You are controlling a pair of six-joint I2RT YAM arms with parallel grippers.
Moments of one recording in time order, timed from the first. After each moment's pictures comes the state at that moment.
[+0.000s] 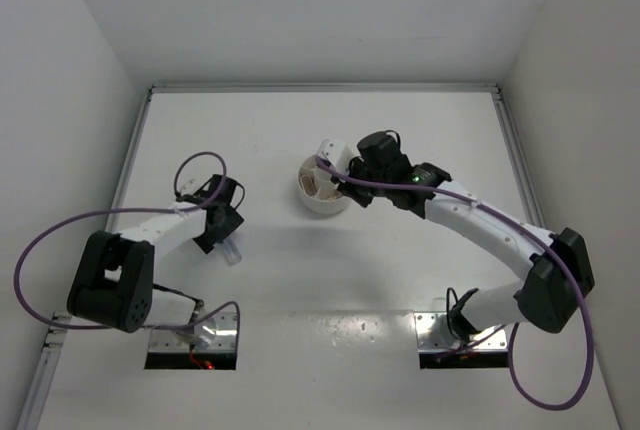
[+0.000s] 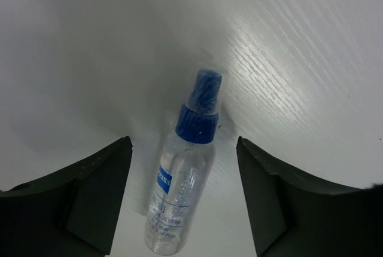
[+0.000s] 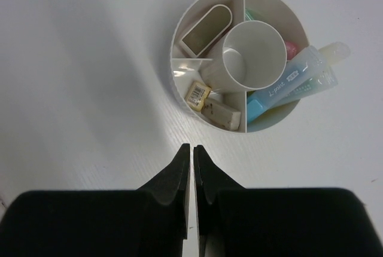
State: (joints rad) left arm -0.25 1.33 0.62 -0.53 -0.39 -1.05; right arm 0.71 1.39 1.07 -0.43 -0.16 -0.41
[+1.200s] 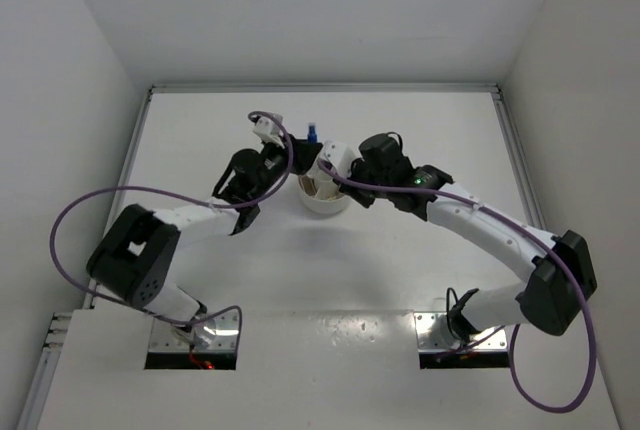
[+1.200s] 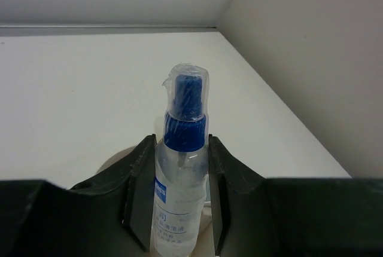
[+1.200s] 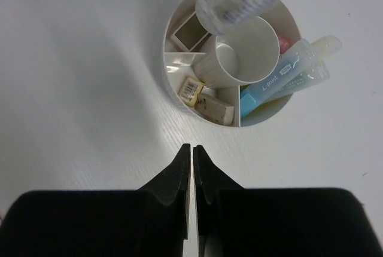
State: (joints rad) left arm -0.53 1.48 0.69 0.86 0.08 -0.46; right arm 0.71 1.37 1.06 -0.41 -0.13 -0.42
